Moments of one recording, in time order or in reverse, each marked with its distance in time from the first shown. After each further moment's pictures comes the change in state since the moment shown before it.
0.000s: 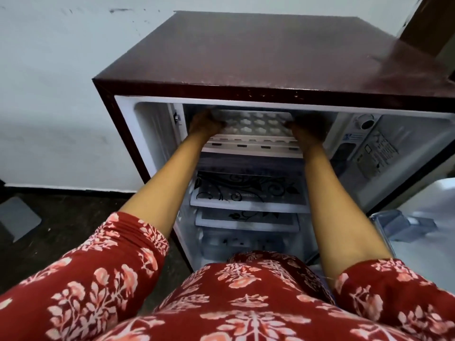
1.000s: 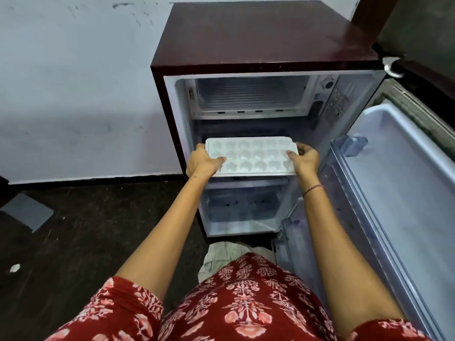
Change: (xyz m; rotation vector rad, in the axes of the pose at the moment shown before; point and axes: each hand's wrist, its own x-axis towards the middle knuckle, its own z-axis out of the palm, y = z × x) left_hand -0.235 -0.064 -0.030 0.015 -0.001 -0.144; right_hand -0.224 0.047 -0.009 0.235 0.307 0.211
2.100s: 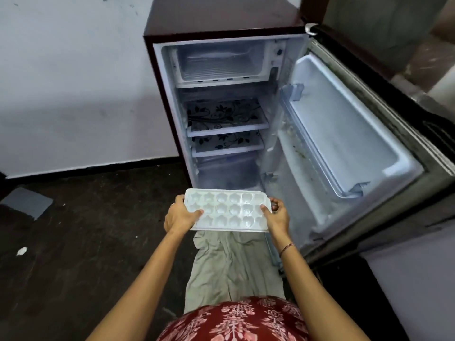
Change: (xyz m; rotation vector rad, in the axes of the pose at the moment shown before) left_hand -0.287 -0.153 -0.003 0.238 -0.116 -0.124; right_hand -0.313 0.153 -0.126 0.045 -0.013 0.172
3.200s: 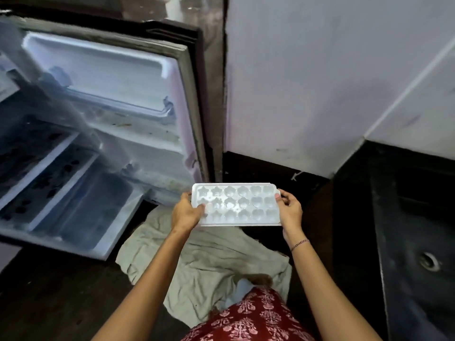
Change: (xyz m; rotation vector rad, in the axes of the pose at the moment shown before) left_hand -0.142 0.015 0.117 0.131 -0.735 0.771; right_hand -0.277 0.131 -0.149 0.422 1.060 0.256
